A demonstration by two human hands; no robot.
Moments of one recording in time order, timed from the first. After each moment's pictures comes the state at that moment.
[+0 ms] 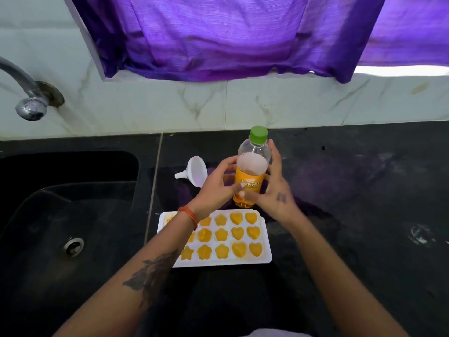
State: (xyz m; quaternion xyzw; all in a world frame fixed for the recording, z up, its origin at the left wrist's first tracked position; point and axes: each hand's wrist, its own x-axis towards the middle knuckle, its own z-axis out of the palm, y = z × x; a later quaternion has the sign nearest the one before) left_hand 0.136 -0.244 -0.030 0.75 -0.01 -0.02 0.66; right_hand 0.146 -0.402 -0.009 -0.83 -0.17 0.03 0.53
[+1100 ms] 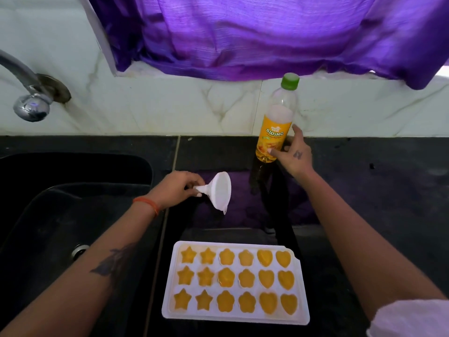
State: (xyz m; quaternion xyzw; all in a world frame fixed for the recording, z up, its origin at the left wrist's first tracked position) left_hand 0.195 -0.079 -0.067 0.96 -0.03 -0.07 0.27; right_hand 0.337 -0.345 -0.051 -0.89 -0.05 0.02 0.45
